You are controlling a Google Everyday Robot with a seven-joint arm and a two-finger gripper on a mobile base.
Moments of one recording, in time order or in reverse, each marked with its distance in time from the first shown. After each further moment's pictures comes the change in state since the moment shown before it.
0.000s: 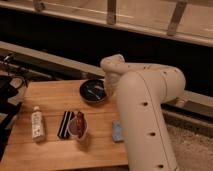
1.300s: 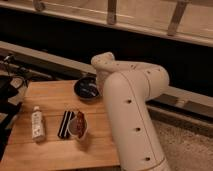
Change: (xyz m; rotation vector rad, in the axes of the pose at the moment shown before) arm 0.011 0.041 0.003 0.048 0.026 -0.047
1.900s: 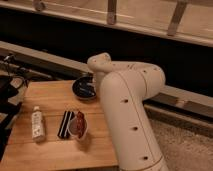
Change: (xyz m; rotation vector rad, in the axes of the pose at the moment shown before) arm 0.014 0.010 0.003 0.011 0.021 -0.001
